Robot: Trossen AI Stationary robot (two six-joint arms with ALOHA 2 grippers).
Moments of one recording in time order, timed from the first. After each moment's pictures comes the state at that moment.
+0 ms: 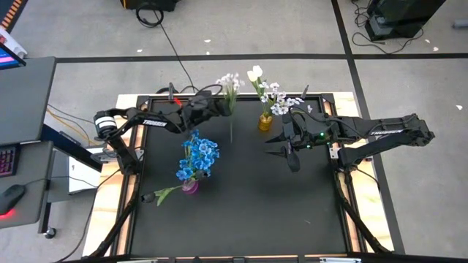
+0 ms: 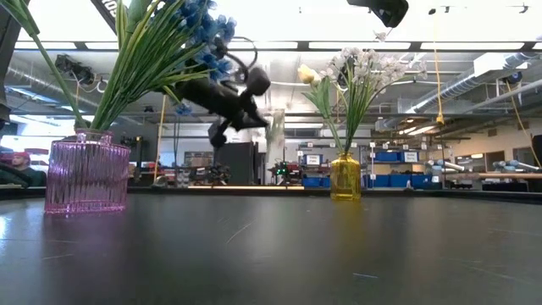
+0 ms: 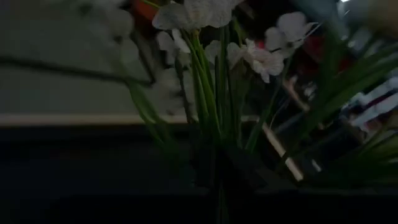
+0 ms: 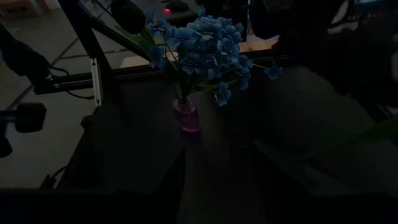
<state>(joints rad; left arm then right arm) 0.45 1.68 0.83 0.66 -0.26 -0.78 0.05 1.05 1.01 -0.37 0.00 0.16</state>
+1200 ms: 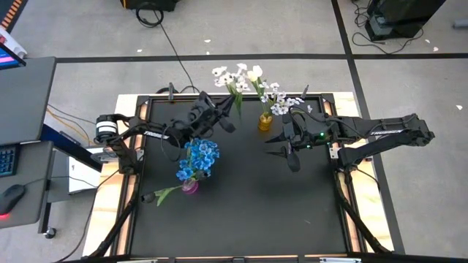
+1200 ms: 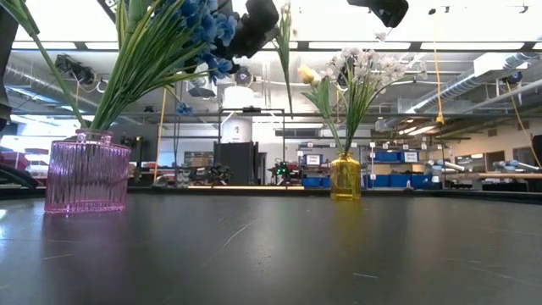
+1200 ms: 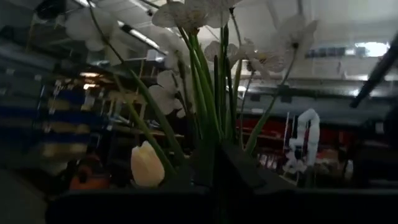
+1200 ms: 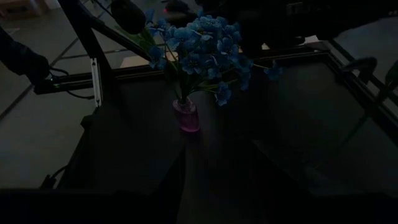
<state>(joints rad) 0.21 1.68 0.83 1.39 -0.38 0.00 0.05 1.05 1.01 -0.37 0.00 0.16</state>
